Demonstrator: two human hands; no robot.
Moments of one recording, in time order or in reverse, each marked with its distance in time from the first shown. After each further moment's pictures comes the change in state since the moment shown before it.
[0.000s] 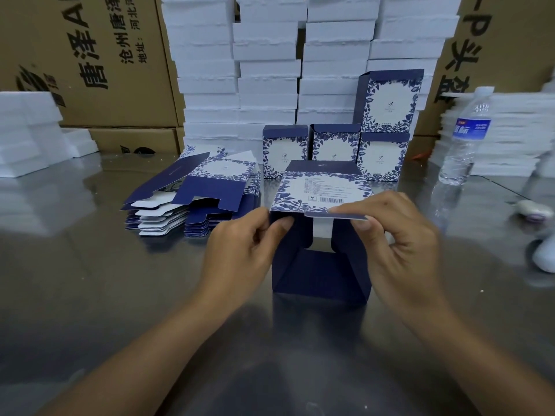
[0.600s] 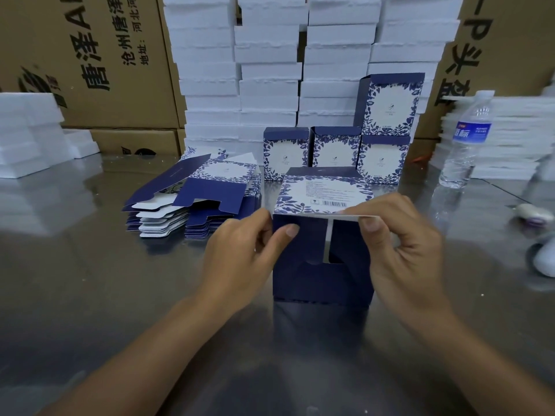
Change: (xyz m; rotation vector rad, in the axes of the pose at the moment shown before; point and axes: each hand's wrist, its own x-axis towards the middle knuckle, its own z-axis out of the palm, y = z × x) left_hand -0.001 -0.002 0.001 0.072 -0.002 0.035; right_hand 0.001 0.003 0.000 0.071 0.029 0.029
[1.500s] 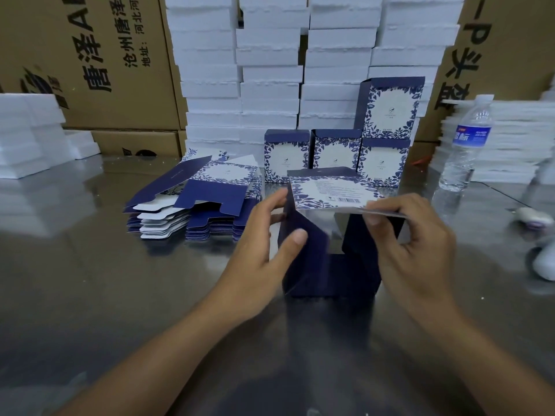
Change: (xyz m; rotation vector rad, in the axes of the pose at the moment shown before) left_hand -0.003 0.007 0.009 -0.528 -0.254 -0.174; right_hand 0.004 0.019 -0.008 -0.225 0.086 -0.011
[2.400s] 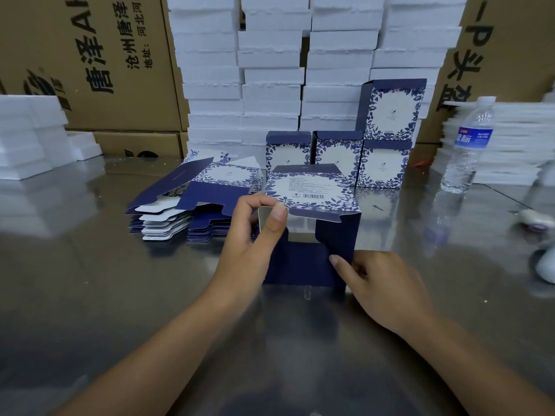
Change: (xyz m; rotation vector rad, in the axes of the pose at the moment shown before) left_hand 0.002 0.023 -0.003 -0.284 0.249 -0.150; right_hand -0.024 0.011 0.007 -0.440 -0.687 0.332
